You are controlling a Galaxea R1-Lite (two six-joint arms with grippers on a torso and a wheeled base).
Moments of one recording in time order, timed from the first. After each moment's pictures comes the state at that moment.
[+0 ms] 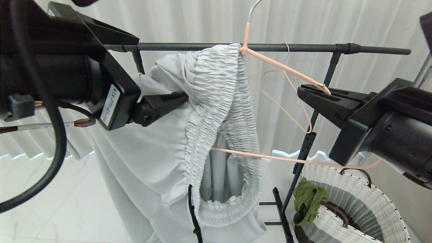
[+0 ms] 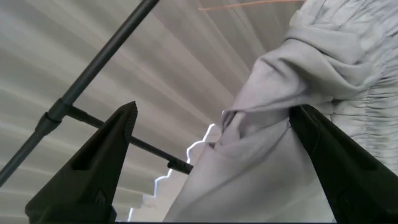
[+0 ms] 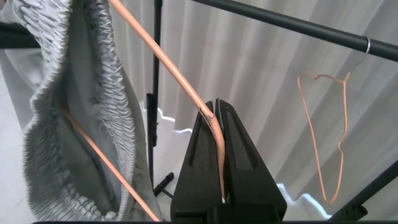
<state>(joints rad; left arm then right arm) -0.86 1.34 -1.39 0.27 0.38 0.62 1.13 1.34 -0.87 -0.63 -0.40 -0.20</state>
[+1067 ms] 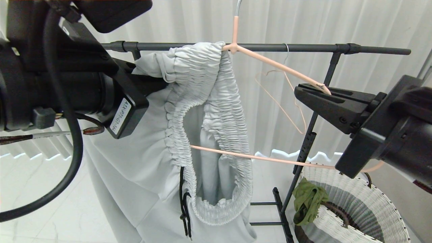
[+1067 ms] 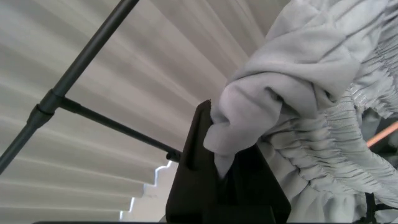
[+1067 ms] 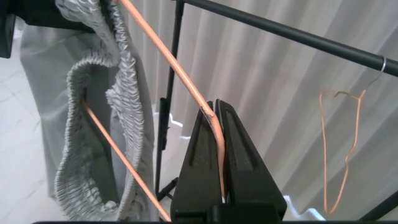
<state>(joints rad) -0.84 1.35 -1.36 0.27 0.38 0.62 1.19 1.32 -0.87 -0.63 -0.38 -0.23</state>
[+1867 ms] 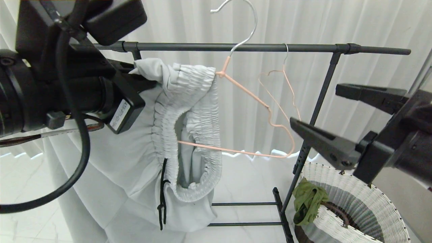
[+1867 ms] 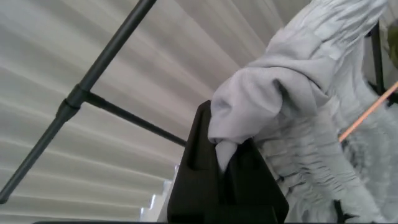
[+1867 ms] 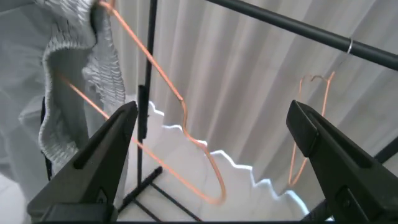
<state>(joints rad) -0.77 1.33 -1.24 0.06 0.40 0.70 1.12 1.25 -0.80 -0.55 -0.40 -0.24</state>
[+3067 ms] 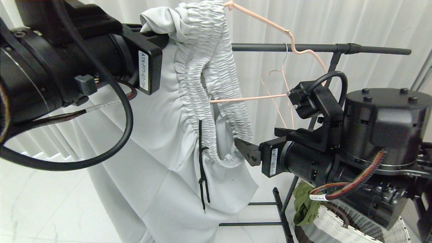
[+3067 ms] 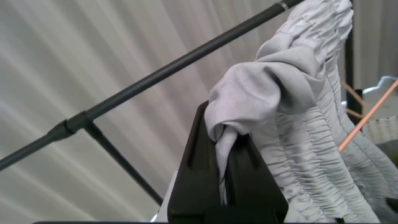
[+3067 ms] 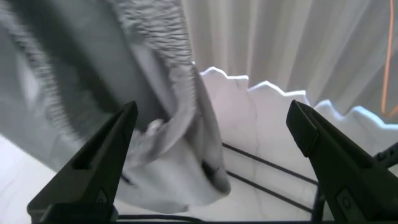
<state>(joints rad) -0.78 1.37 -1.14 -0.38 0.34 0.57 1.05 1.61 -0.94 -0.48 -0.42 0.23</state>
